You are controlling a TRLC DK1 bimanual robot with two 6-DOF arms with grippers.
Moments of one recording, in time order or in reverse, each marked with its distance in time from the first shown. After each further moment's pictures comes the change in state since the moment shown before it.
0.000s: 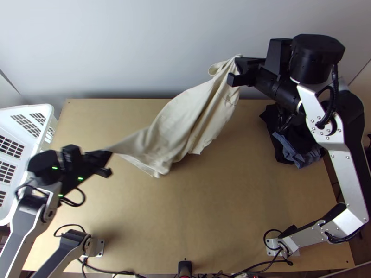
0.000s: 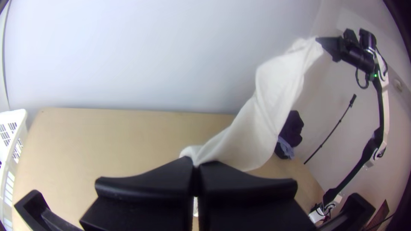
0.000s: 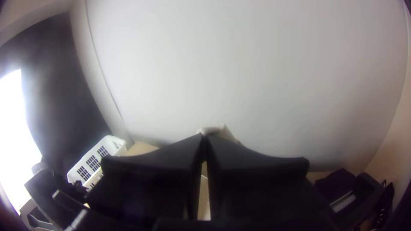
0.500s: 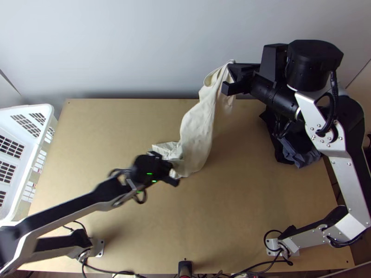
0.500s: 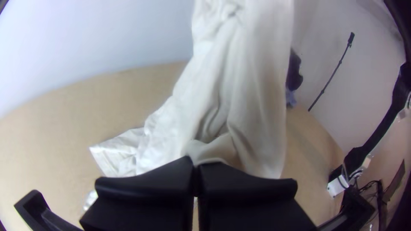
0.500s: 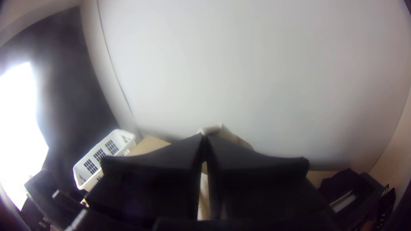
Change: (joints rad) left arm -0.652 0.603 0.040 0.376 -0.441 -0.097; right arm 0.062 -0.020 -0.013 -0.015 -0.002 0.000
